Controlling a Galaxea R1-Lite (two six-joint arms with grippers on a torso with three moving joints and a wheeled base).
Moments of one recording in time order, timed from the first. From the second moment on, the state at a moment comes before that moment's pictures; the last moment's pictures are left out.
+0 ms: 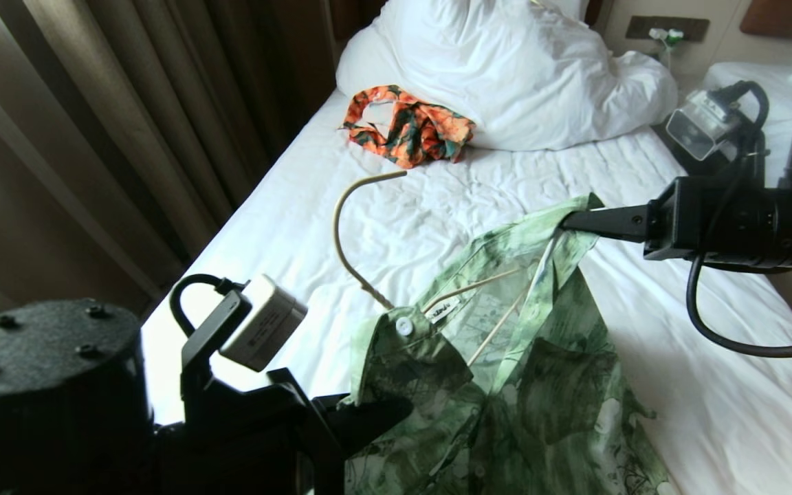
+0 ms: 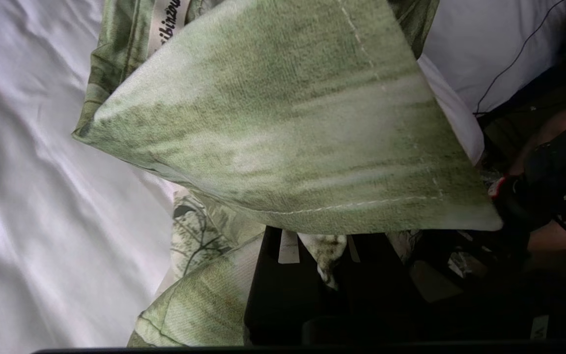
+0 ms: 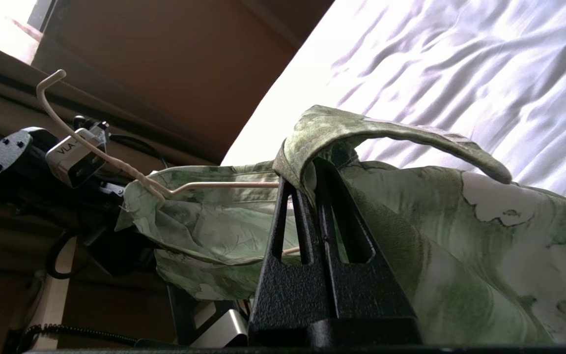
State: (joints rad) left arm -0.98 1.34 -0.55 -0.53 -0.01 -0.22; right arm 0.25 1.56 -1.12 -0.31 0.87 0.43
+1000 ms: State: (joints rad) left arm -1.07 1.52 -0.73 -0.73 0.00 -0.21; right arm 0.35 1.34 -1.22 -0.10 0.90 0.43
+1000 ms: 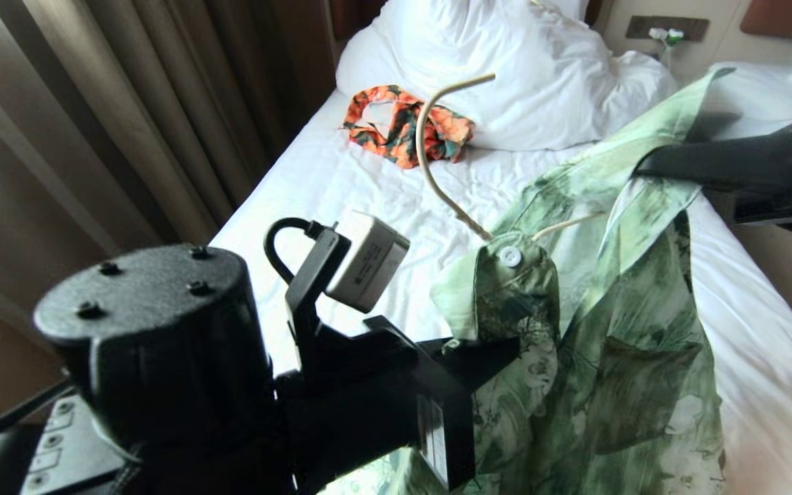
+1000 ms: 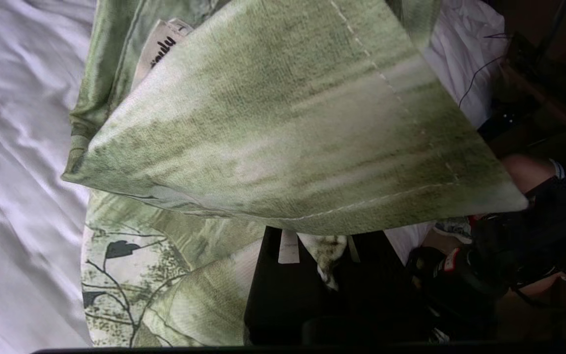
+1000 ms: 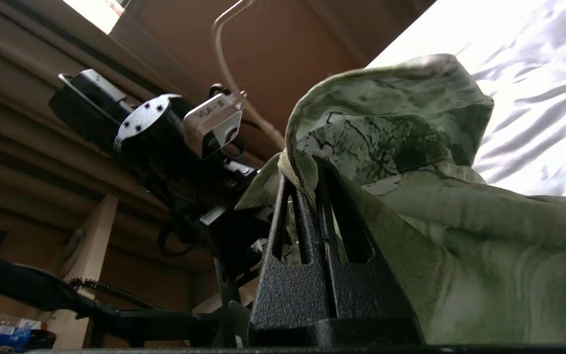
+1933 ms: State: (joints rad) left arm -1.05 1.44 -0.88 -0.52 0.00 -0.20; right arm 0.51 1.33 -1.27 -0.02 0.89 0.43
